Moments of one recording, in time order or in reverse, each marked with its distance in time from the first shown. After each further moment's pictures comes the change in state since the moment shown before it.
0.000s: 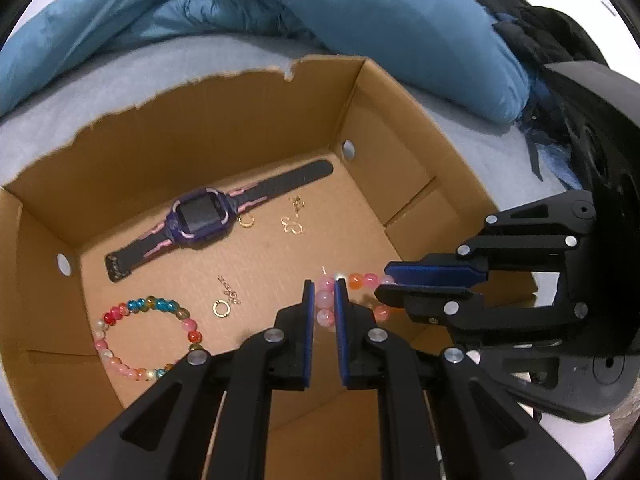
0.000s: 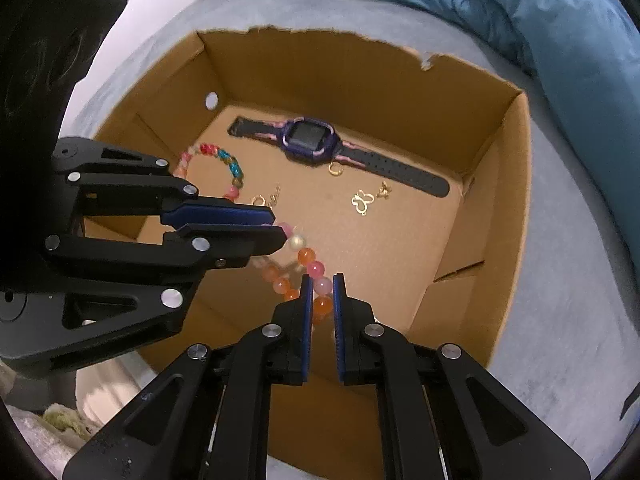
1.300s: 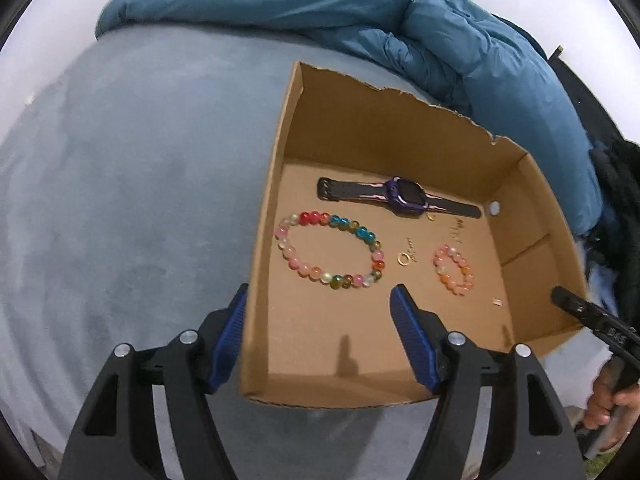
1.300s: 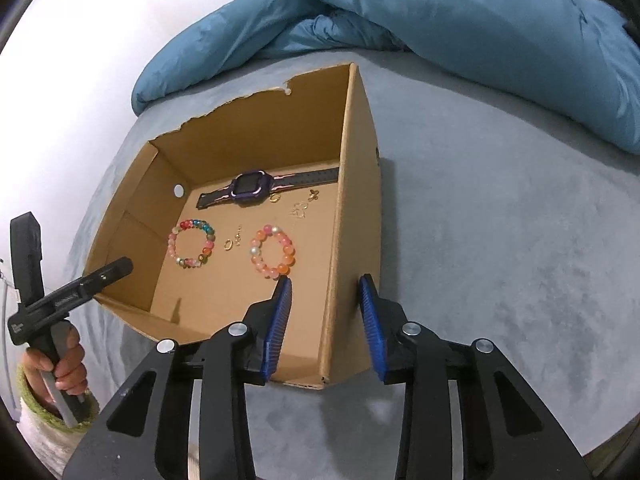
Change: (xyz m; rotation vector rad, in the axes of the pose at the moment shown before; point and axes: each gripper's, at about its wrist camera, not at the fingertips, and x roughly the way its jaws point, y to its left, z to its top) left arm -0.074 0.100 -0.101 -0.431 -0.220 0.227; right arm -0.048 -0.031 -0.076 0.459 -0.268 0.014
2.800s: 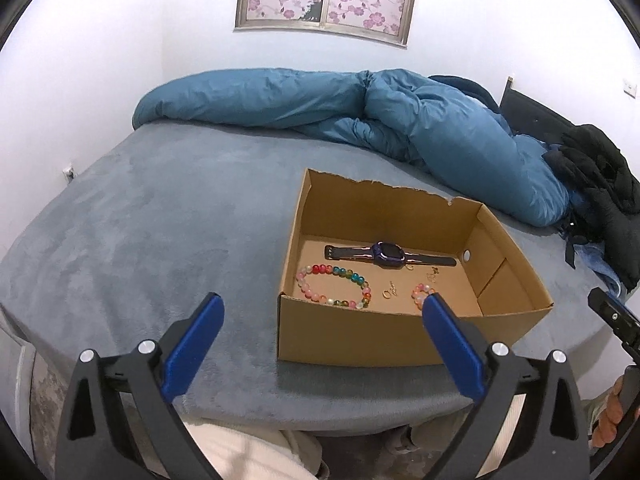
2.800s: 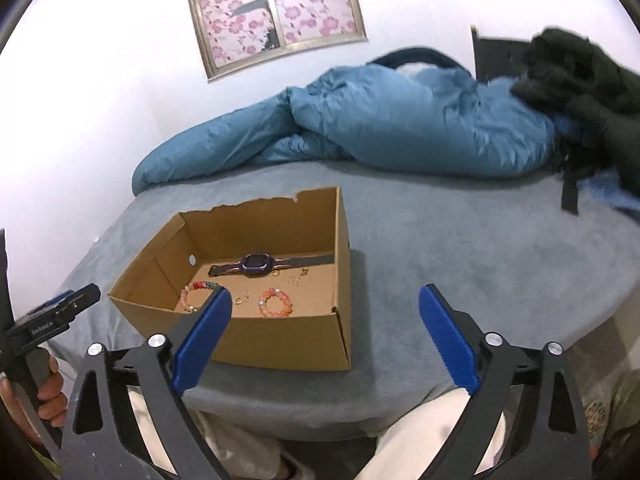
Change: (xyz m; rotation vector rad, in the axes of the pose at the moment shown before) left arm -0.147 -0.008 -0.141 0.124 -0.386 0.030; right arm -0.137 0.050 -0.161 0.006 -0.514 -0.181
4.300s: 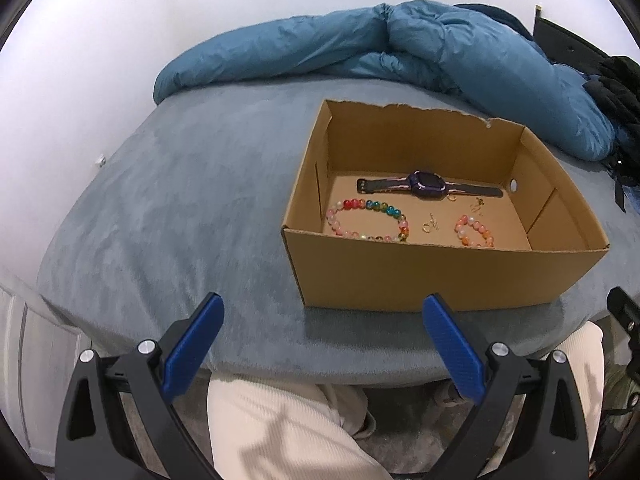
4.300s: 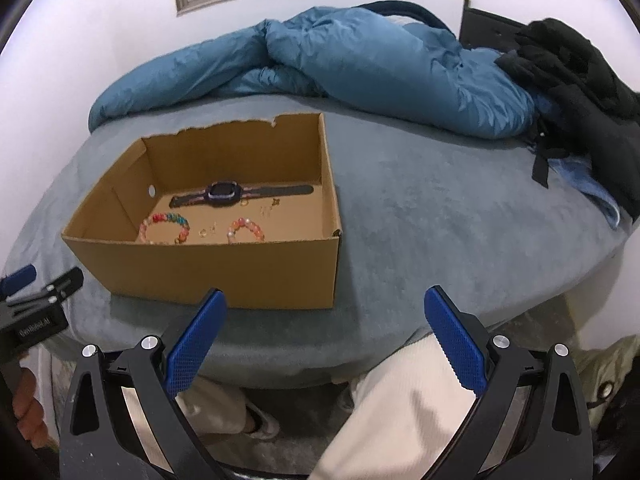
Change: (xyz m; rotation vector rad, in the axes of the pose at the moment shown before) left arm 0.030 -0.023 -0.017 0.092 0.237 0.207; right arm 0.032 0.029 -0.022 -0.073 0.251 -0.193
